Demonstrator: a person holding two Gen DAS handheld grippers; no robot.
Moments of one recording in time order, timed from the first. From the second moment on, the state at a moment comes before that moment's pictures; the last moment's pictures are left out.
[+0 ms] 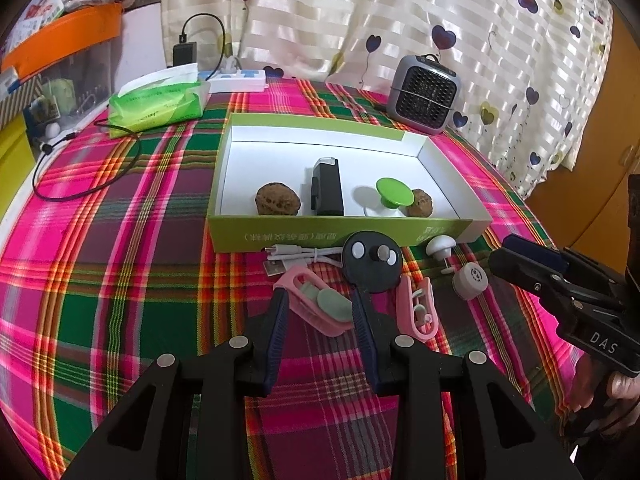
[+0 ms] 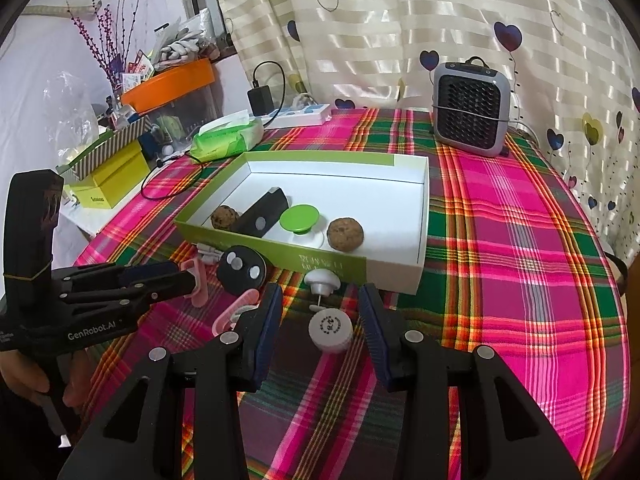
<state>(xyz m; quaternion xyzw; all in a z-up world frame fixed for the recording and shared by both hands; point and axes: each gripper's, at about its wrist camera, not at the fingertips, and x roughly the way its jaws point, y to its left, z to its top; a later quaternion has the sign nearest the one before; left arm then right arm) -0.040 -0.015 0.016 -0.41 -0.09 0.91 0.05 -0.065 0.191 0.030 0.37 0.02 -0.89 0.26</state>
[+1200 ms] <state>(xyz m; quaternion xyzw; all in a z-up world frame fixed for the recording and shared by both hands) -0.045 -0.024 0.002 -0.43 -0.11 0.90 0.00 -0.074 0.182 0.000 0.42 0.06 -0.87 0.24</state>
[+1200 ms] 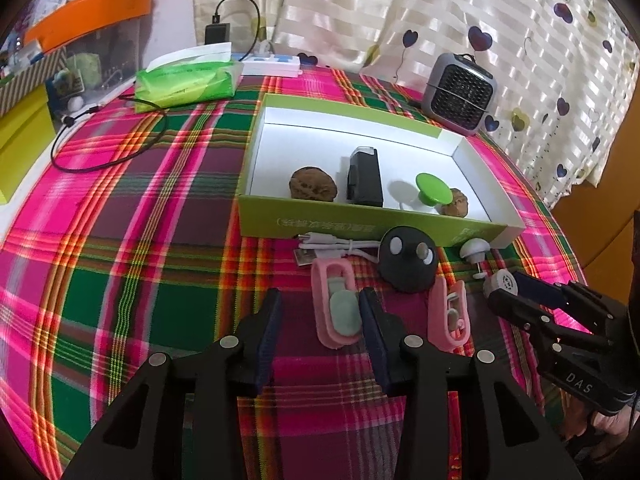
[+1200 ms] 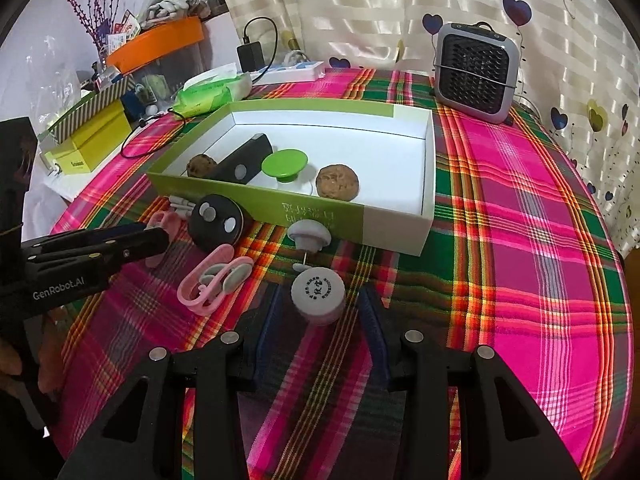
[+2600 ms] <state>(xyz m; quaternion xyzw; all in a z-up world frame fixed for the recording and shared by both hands) -0.036 -0.008 0.032 -0.38 -0.07 0.92 0.04 -0.055 0.174 0.029 0.37 0.06 -0.89 0.26</state>
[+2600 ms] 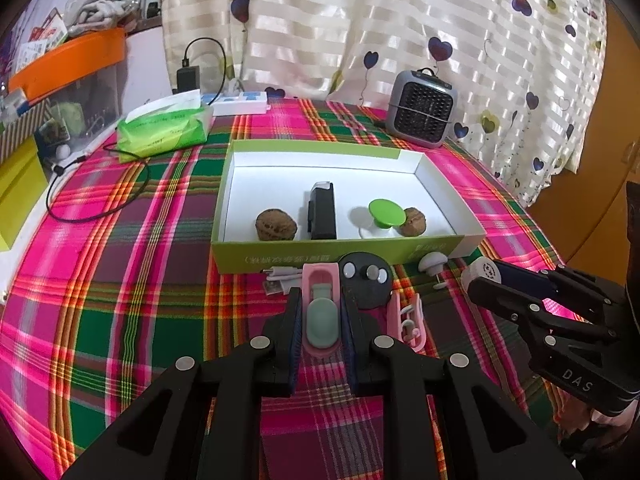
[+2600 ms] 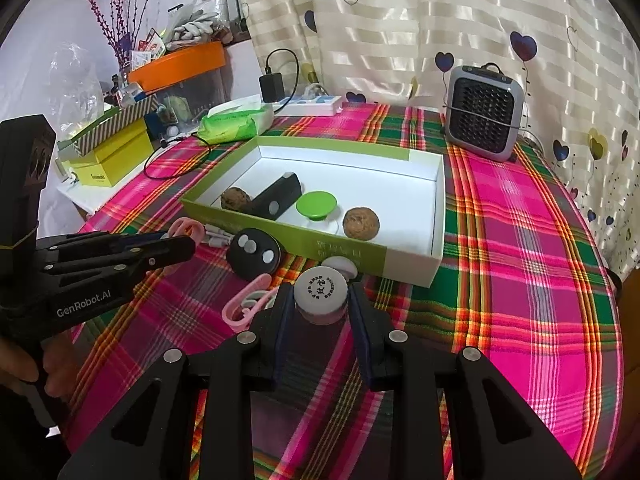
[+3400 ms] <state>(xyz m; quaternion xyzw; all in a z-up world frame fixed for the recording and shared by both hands) -0.044 -0.005 0.042 -0.37 -0.06 0.92 0.05 -0.062 0.172 0.041 0.35 0.06 -0.90 0.27</state>
